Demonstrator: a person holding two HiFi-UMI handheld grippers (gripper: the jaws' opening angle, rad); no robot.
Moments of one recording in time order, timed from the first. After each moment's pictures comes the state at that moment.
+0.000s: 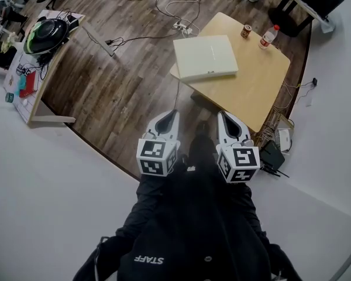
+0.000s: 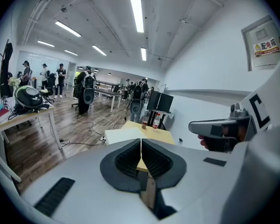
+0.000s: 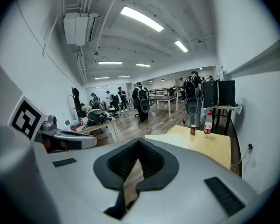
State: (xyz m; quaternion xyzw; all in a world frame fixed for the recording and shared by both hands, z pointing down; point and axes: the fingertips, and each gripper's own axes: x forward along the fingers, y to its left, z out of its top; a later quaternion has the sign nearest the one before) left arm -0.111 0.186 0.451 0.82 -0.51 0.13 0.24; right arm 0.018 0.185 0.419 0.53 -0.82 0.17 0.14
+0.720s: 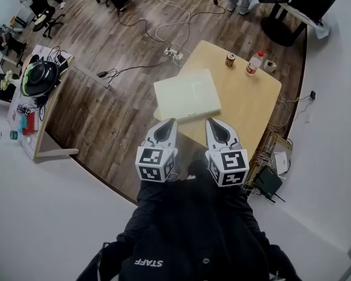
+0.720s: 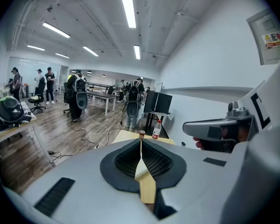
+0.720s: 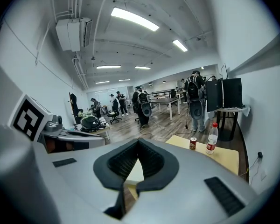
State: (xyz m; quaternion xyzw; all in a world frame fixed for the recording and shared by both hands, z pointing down) left arm -0.003 0.004 0.436 0.83 -0.49 0.14 0.21; right arm 0.099 0.008 0.407 0.51 -0.83 0.17 0.12
